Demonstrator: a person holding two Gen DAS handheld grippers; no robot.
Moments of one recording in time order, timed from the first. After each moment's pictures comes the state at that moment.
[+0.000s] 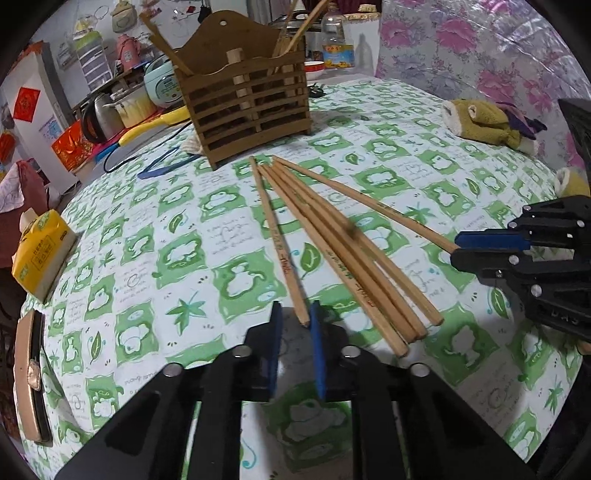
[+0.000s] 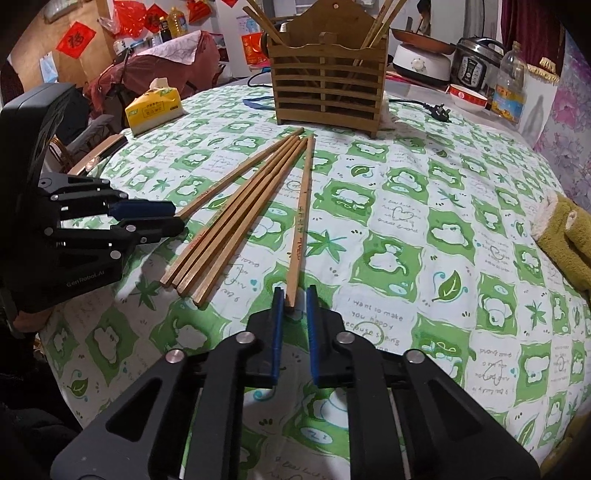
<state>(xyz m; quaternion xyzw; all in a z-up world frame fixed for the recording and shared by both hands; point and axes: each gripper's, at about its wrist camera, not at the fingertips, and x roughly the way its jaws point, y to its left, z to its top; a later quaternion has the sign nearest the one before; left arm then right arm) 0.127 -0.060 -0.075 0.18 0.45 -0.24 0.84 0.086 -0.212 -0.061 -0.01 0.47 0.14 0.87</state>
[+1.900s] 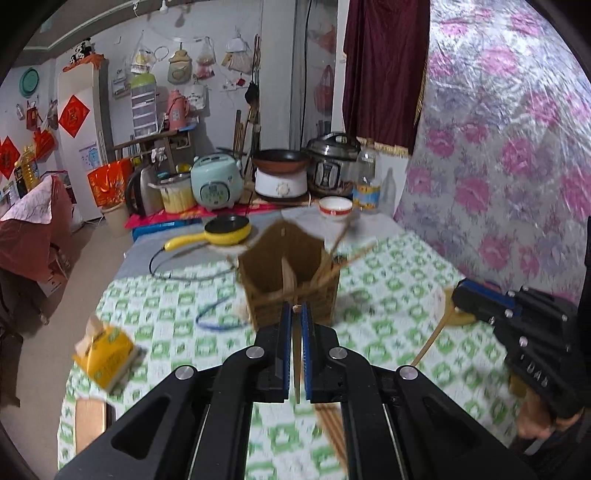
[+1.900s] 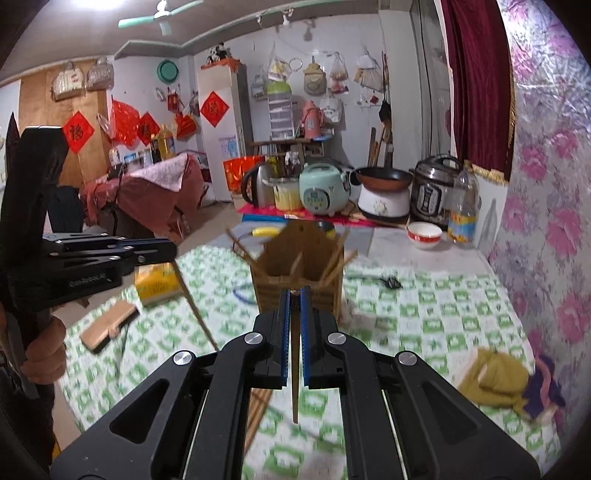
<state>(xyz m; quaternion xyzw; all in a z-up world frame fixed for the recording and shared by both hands) 0.184 -0.055 0.146 0.06 0.32 -0.22 0.92 0.114 -0.234 0.131 0.03 0.25 0.09 0.96</state>
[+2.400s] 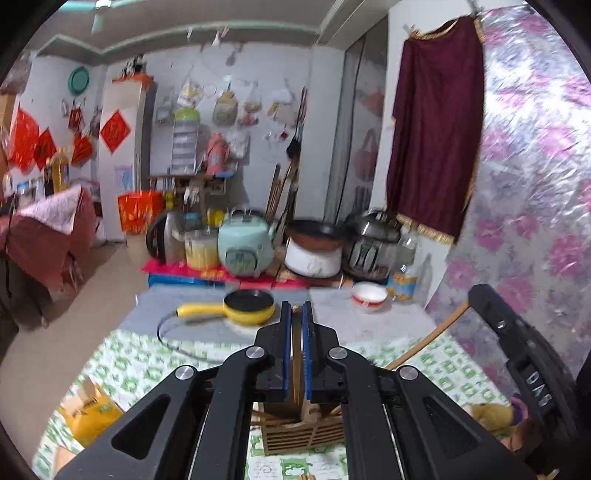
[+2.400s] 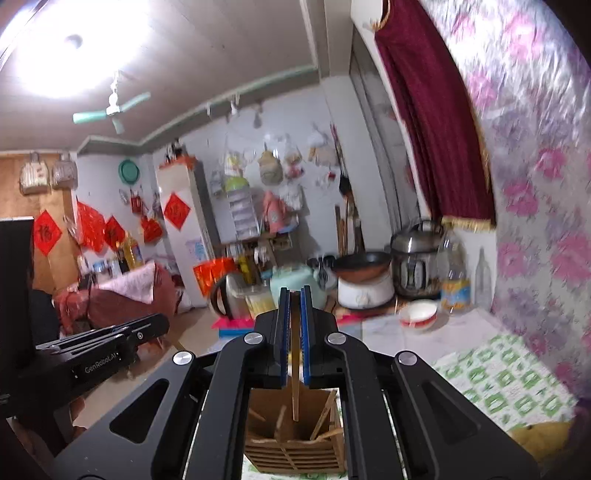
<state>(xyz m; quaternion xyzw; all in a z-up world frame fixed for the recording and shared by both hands) 0.288 -0.074 0.160 -0.02 0.23 -0.16 0.96 0.229 -0.246 0.153 0.12 0.10 0.02 0.99</state>
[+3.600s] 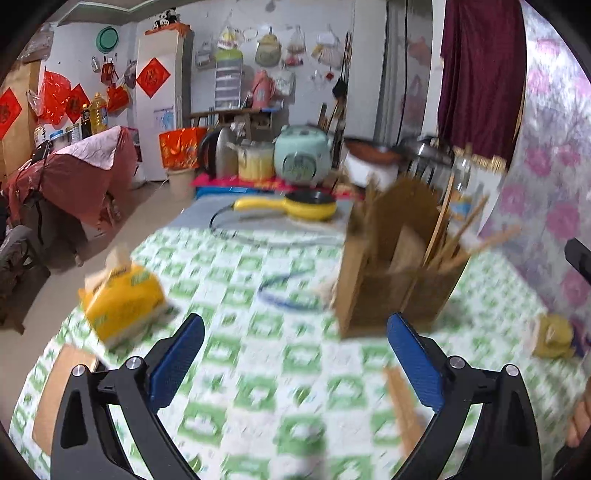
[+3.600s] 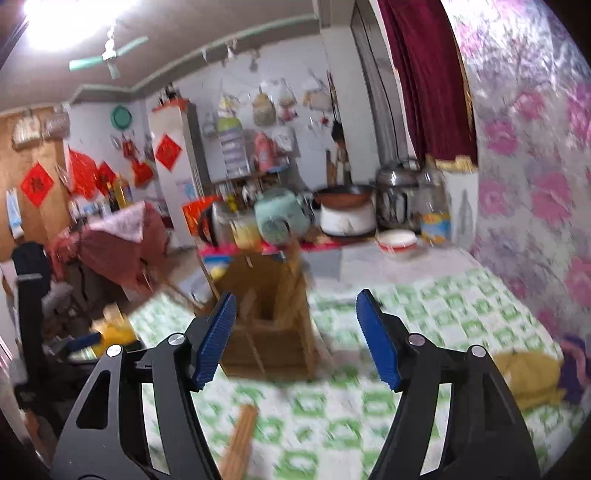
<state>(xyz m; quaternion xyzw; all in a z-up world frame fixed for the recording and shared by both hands) 0.231 0.004 0.020 0.00 0.33 -0.07 0.94 0.163 -0.256 0.065 0.09 0.20 0.00 0.97</state>
